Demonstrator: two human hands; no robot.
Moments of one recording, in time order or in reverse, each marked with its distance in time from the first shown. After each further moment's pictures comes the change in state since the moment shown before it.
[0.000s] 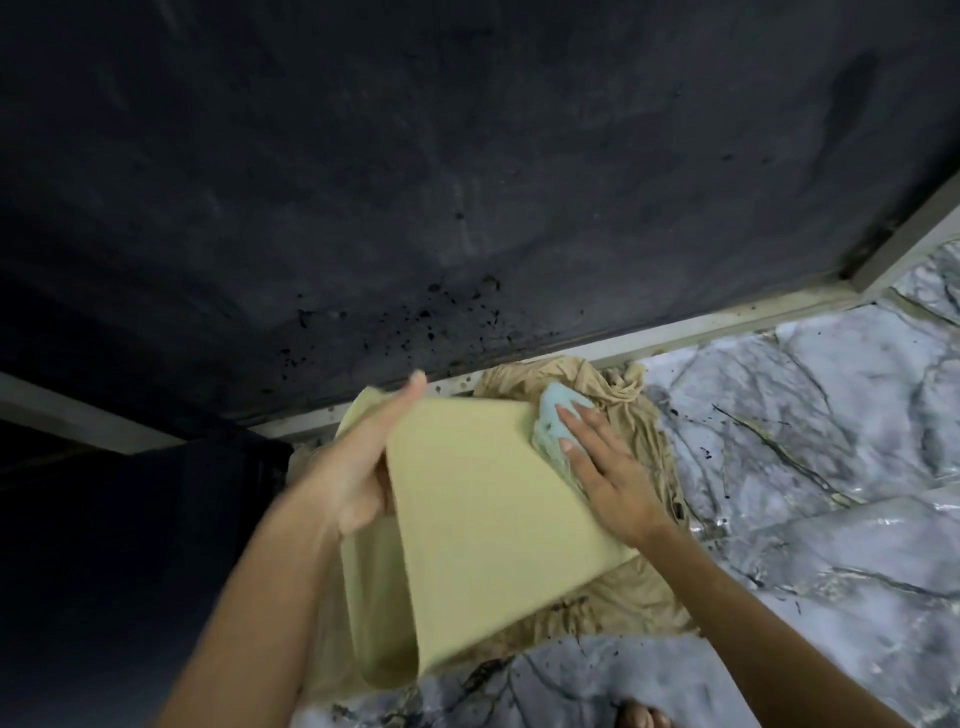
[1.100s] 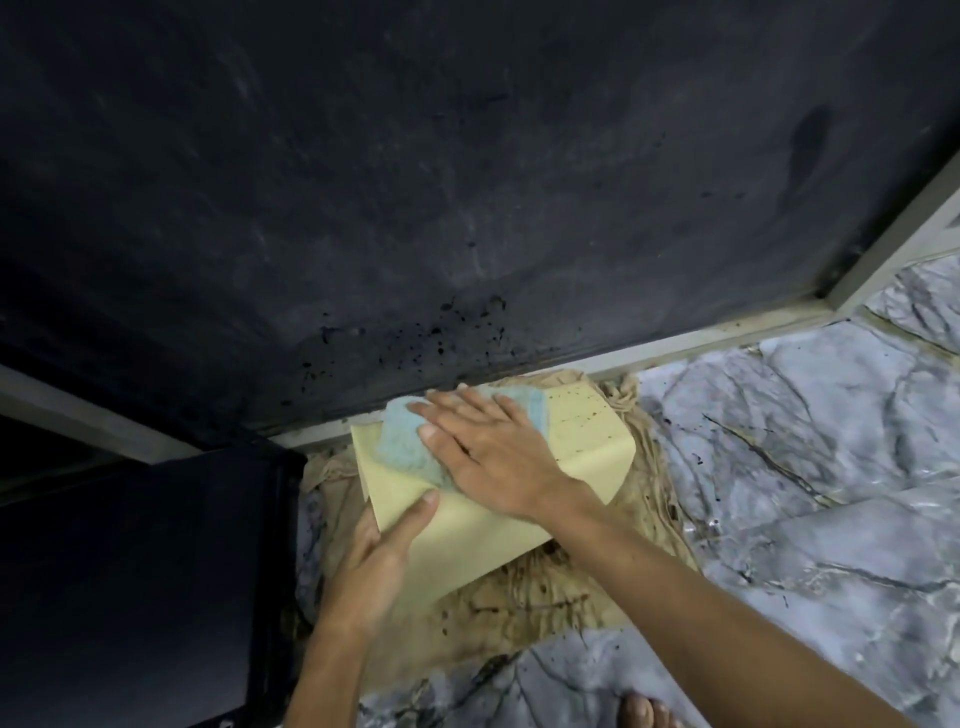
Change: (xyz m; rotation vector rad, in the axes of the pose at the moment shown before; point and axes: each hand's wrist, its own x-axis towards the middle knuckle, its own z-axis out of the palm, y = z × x) left_hand -0.018 -0.099 -0.026 -0.004 0.139 0.283; right_hand -0.001 -0.172 0.032 -0.439 -0.286 -0.312
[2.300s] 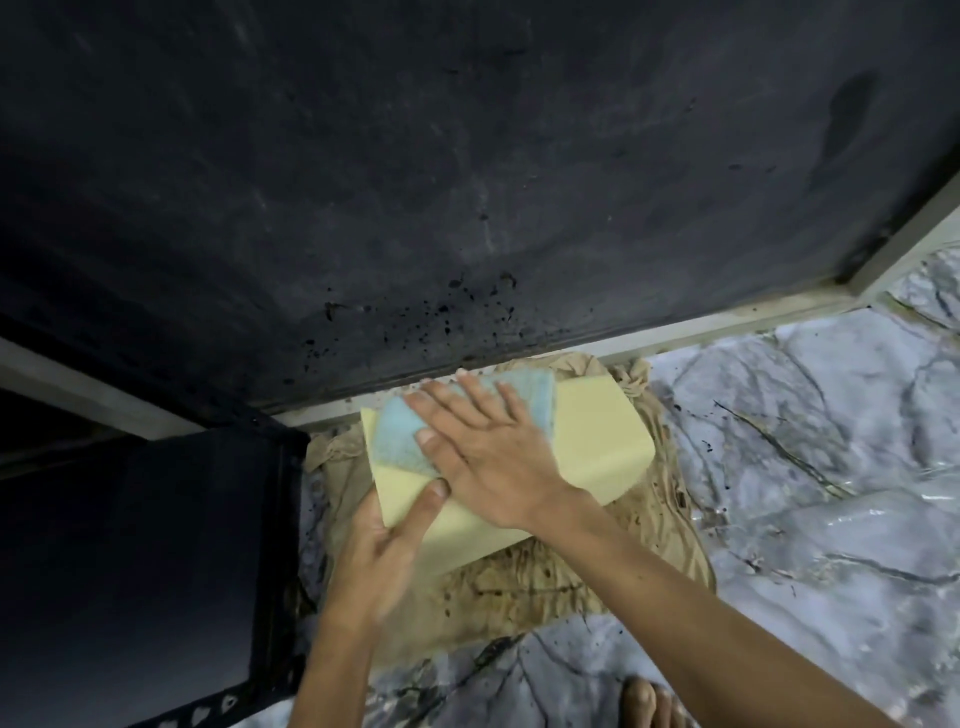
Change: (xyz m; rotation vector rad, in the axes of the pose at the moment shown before) left_hand -0.006 -0.002 0.004 0.112 0.027 0.108; right_hand -0.010 -0.007 0.014 -0.133 -0.015 -0.001
